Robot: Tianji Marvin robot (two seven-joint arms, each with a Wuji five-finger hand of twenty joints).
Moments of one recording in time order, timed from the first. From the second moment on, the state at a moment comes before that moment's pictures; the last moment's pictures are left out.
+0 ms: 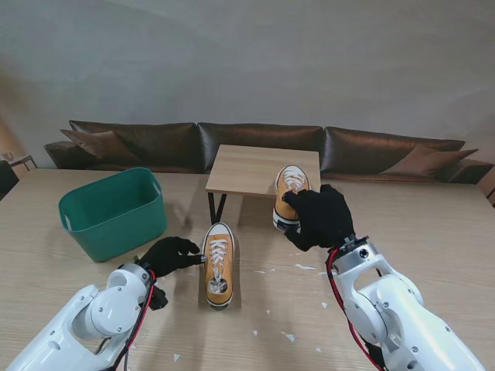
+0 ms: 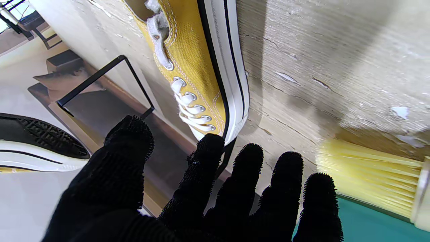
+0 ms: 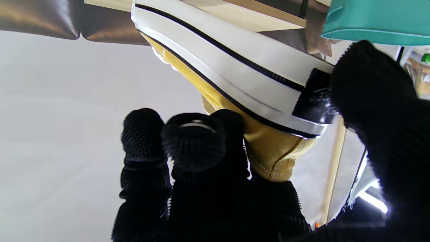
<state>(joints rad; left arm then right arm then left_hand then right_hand) 1.60 -1.10 -1.23 -1.63 0.45 0.12 -0.08 -1.57 -1.08 1.19 -1.82 -1.21 -0.04 -0.35 0.79 -0.34 0.35 -0.09 0.78 0.29 0.22 0.44 0.79 0.41 0.13 0.42 0.52 0.44 0.21 0.49 0.16 0.40 0.31 0.83 0.40 -0.99 1.13 -0.38 0.83 0.00 1.24 0.89 1.06 0.08 1.03 0.97 1.29 -0.02 1.23 0.74 0.71 0.16 1.40 0.63</state>
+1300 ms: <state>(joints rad) 1.60 -1.10 -1.23 -1.62 0.46 0.19 -0.07 -1.77 -1.09 1.20 -1.82 -1.10 -0.37 -0.52 0.79 -0.34 0.35 -0.09 0.78 0.29 0.22 0.44 0.79 0.41 0.13 0.42 0.52 0.44 0.20 0.49 0.16 0.40 0.31 0.83 0.40 -0.99 1.13 -0.39 0.85 0.01 1.24 0.91 1.07 0.08 1.04 0.98 1.30 -0.01 1.25 0.75 0.71 0.16 1.40 0.65</state>
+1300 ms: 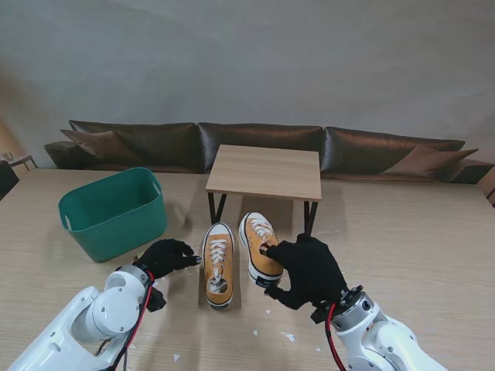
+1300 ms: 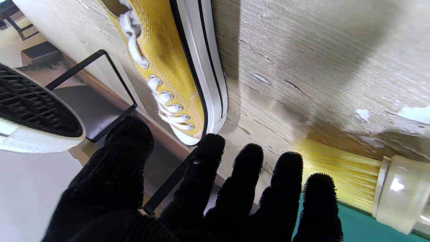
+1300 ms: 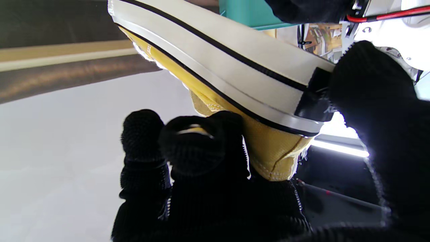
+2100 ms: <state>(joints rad) 1.58 -1.10 -1.22 -1.61 0.45 0.21 -0.08 -1.54 -1.08 0.95 -1.52 -1.08 -0.25 -0.55 0.79 -0.34 0.35 -0.09 0.78 0.29 0.22 0.44 0.79 0.41 0.13 0.42 0.52 0.44 0.20 0.49 0.16 0.40 0.31 0.83 0.40 -0.99 1.13 -0.39 0.85 0.01 1.24 0.91 1.07 0.08 1.04 0.98 1.30 -0.01 1.25 0.75 0.71 0.16 1.38 0.67</state>
